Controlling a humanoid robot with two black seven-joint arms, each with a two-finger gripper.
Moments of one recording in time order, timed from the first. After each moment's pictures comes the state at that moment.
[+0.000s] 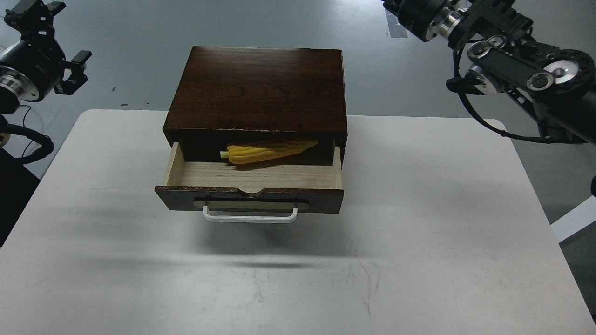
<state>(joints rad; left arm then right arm) -1.00 0.71 -0.35 -0.67 0.00 -0.29 -0.30 1.36 -0.40 0.09 0.71 -0.36 0.19 0.49</state>
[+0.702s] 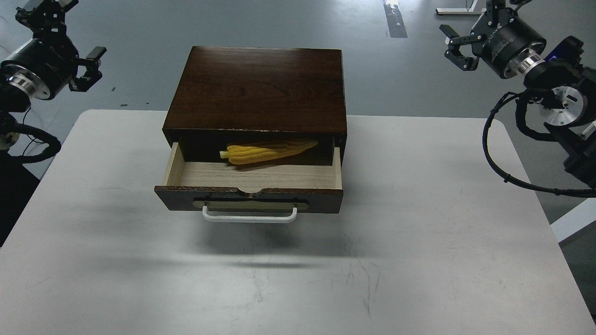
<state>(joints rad) -0.97 0.69 -0.41 -0.67 -0.01 -0.34 -0.30 1.08 -0.50 0.40 0.64 0.14 0.40 0.20</state>
